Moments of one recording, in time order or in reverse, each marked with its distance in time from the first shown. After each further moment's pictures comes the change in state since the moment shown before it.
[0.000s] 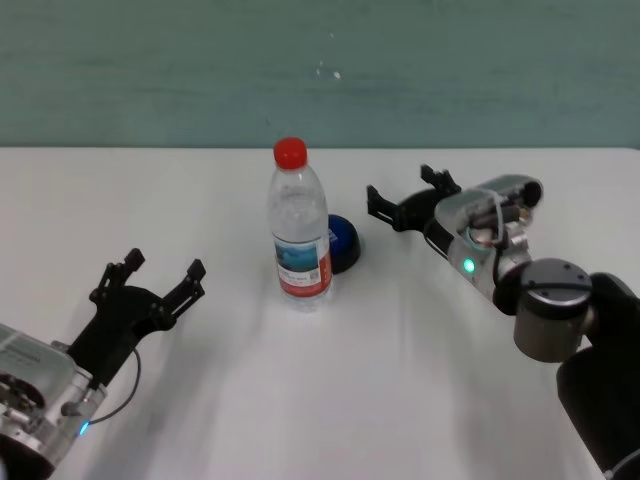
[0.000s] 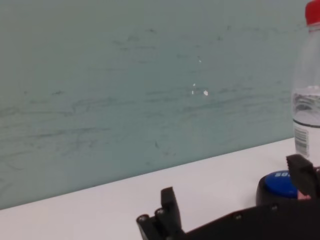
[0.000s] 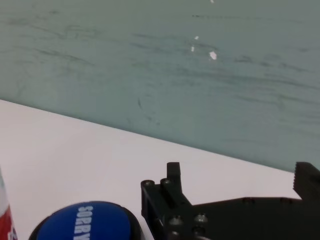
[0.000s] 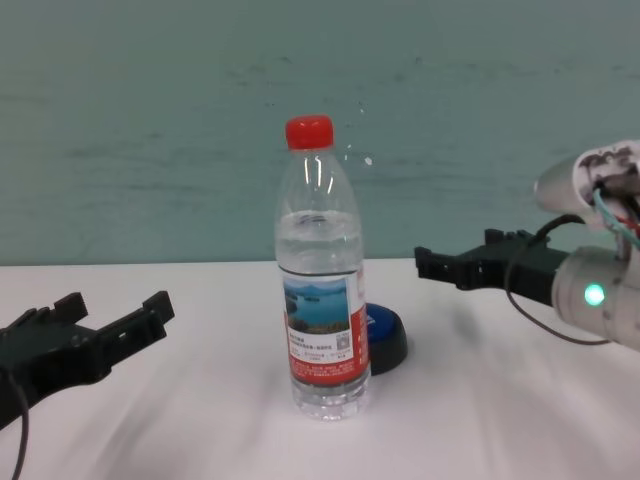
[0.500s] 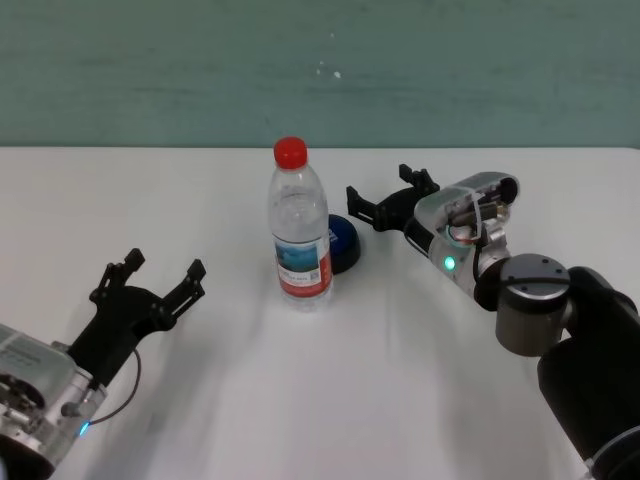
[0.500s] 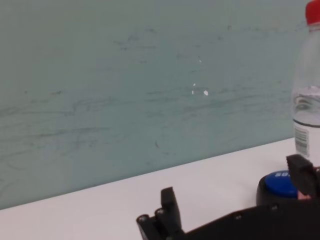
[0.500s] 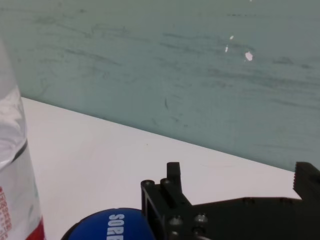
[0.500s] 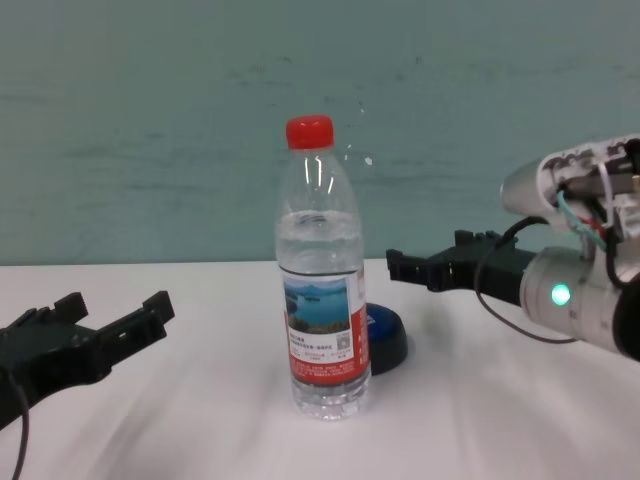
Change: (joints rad) left arm 0.000 0.000 0.000 0.000 0.000 0.000 0.000; right arm 0.055 -0.025 -0.032 0.092 -0.003 -0.030 0.017
